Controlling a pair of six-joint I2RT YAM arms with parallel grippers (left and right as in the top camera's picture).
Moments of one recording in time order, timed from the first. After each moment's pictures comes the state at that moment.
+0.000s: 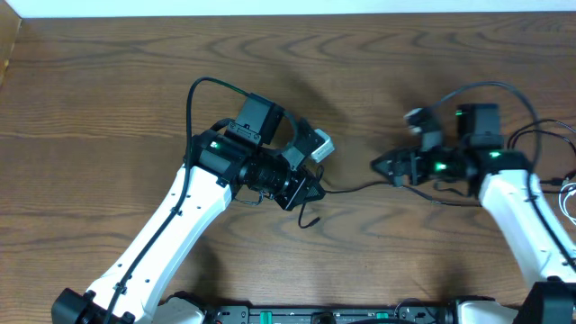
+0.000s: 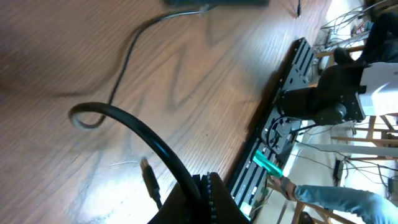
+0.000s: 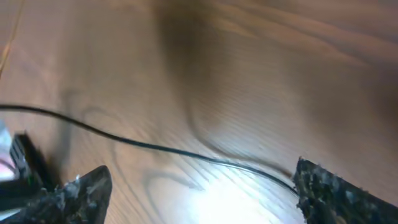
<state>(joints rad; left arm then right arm) -0.49 1.42 1.23 -1.02 0.73 0.17 0.06 1.42 0.89 -0.56 -0.71 -0.12</state>
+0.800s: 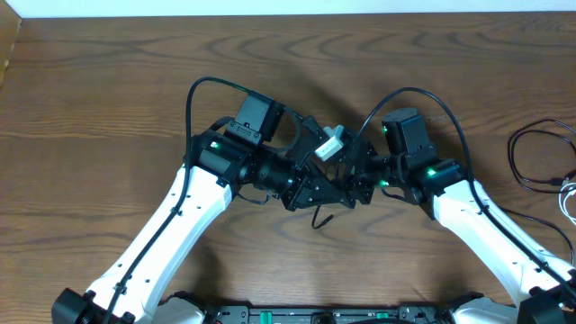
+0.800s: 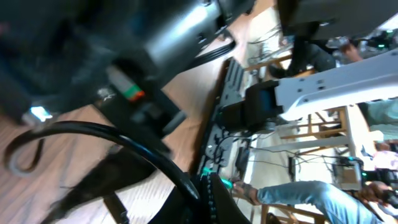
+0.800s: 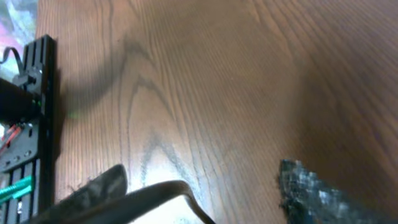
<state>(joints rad) -0.49 1.42 1.23 -0.95 1.00 0.18 0.42 1.42 0.86 -0.32 -0.75 -0.37</state>
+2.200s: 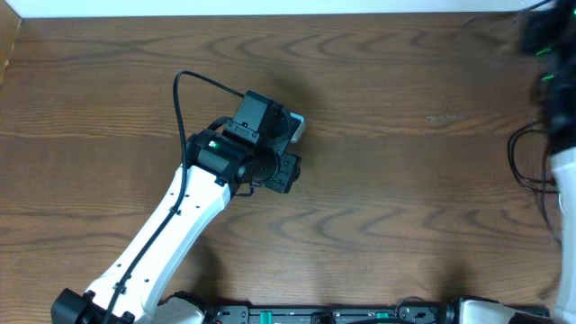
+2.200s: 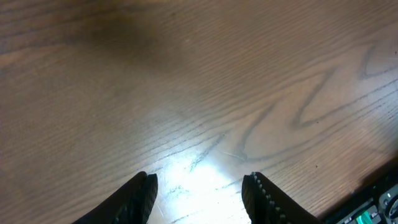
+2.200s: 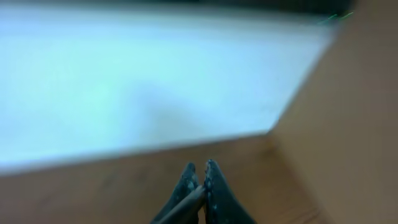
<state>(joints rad) -0.49 1.42 1.23 -0.98 0.23 -0.07 -0.12 1.43 1.63 -0.44 0.23 -0.09</state>
